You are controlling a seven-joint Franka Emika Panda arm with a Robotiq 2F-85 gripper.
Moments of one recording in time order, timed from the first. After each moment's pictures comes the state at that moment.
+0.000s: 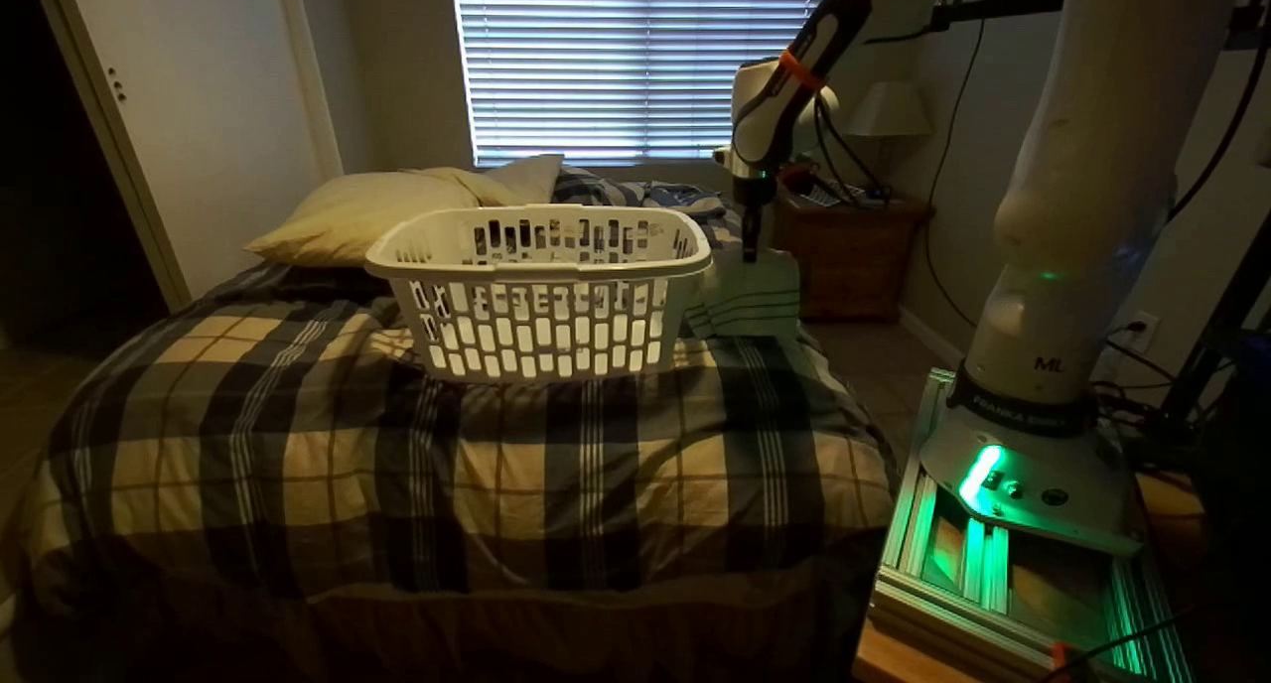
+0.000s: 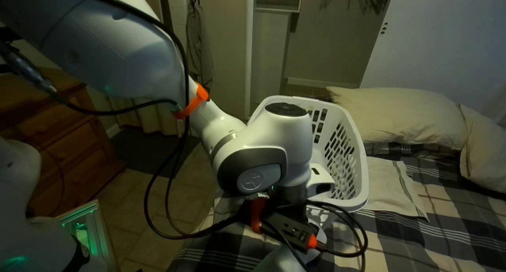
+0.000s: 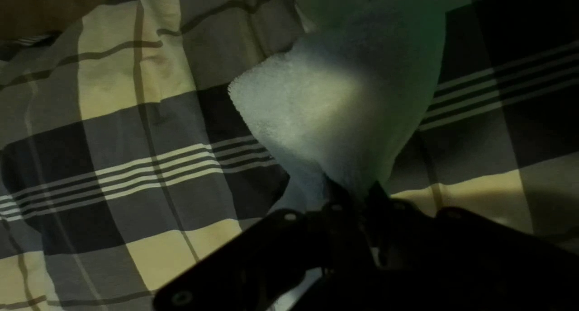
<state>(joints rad) -0.28 0.09 -0.27 -2.40 -0.29 2.60 -0.62</state>
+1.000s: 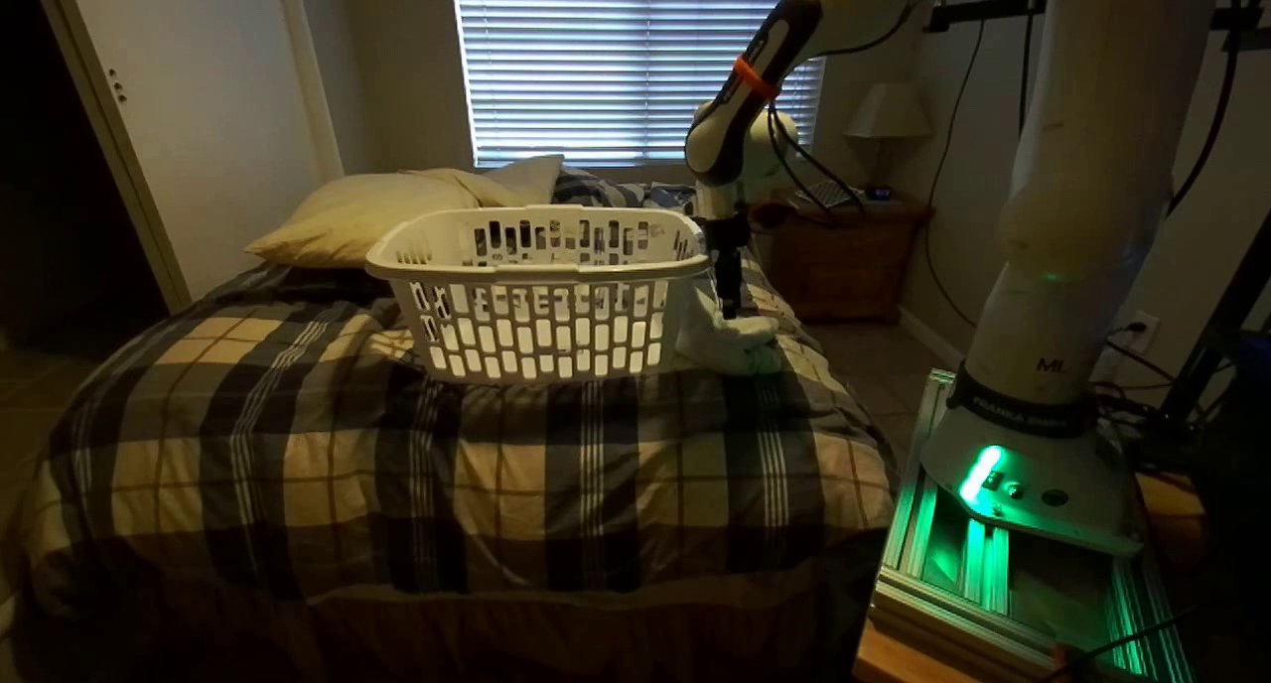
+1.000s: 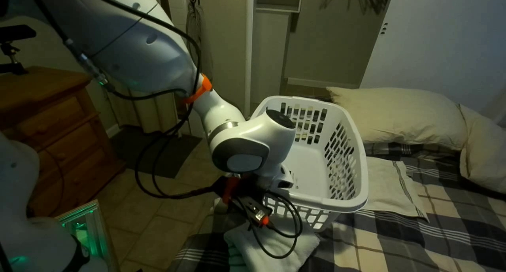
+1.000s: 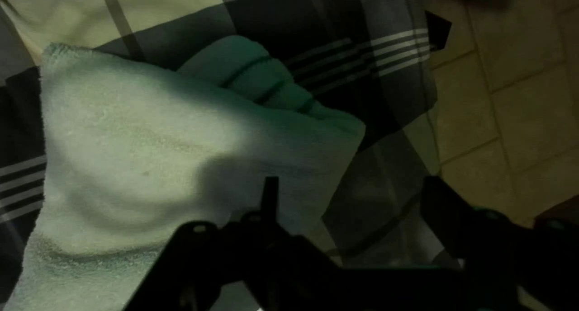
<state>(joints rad) -0.24 0.16 -0.10 -2.41 0.03 2.33 -0.64</state>
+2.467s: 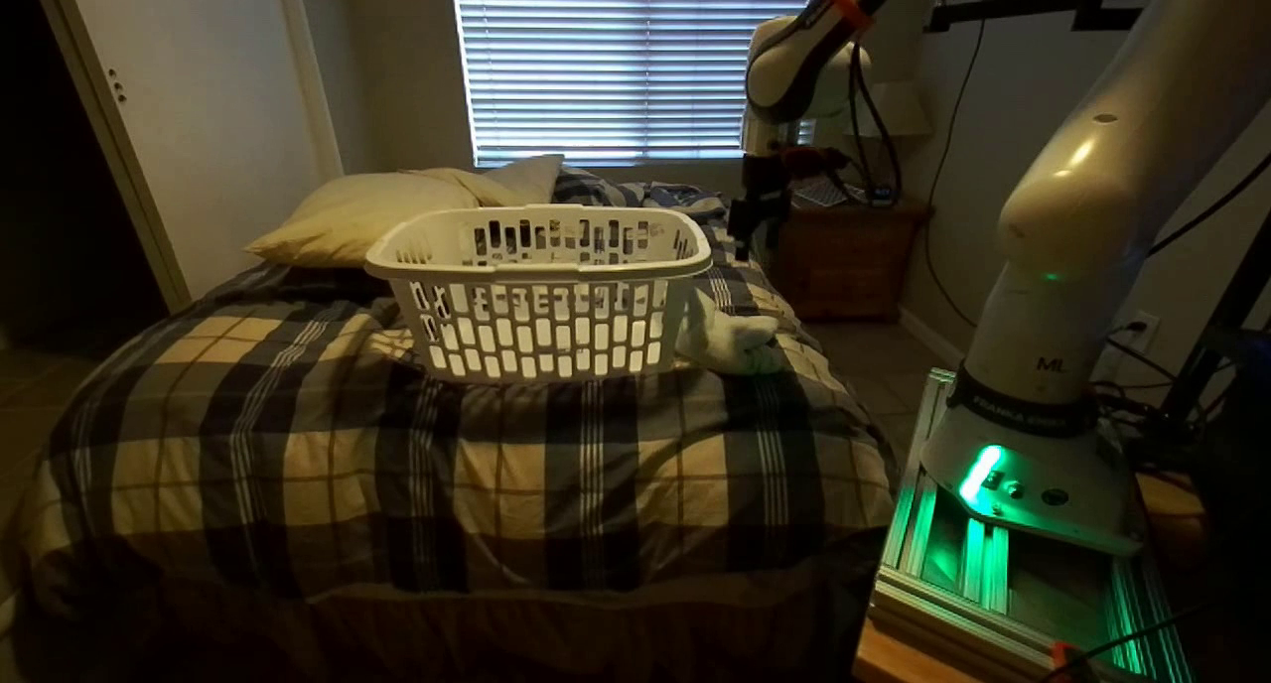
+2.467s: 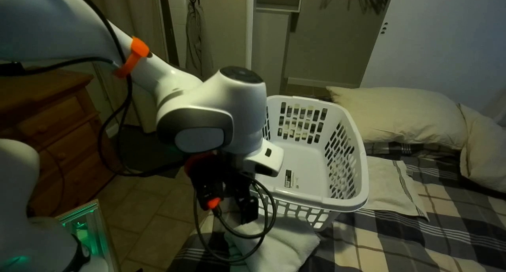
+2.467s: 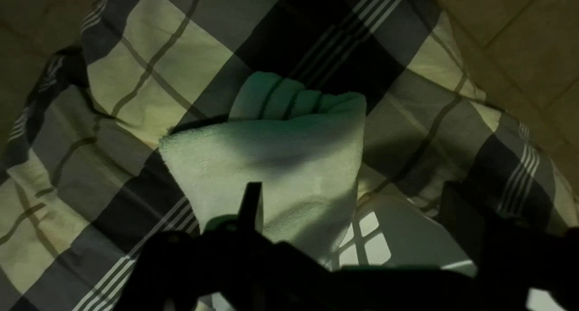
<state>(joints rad) -0.25 -0.26 -0.16 -2.62 -0.07 2.35 -0.14</state>
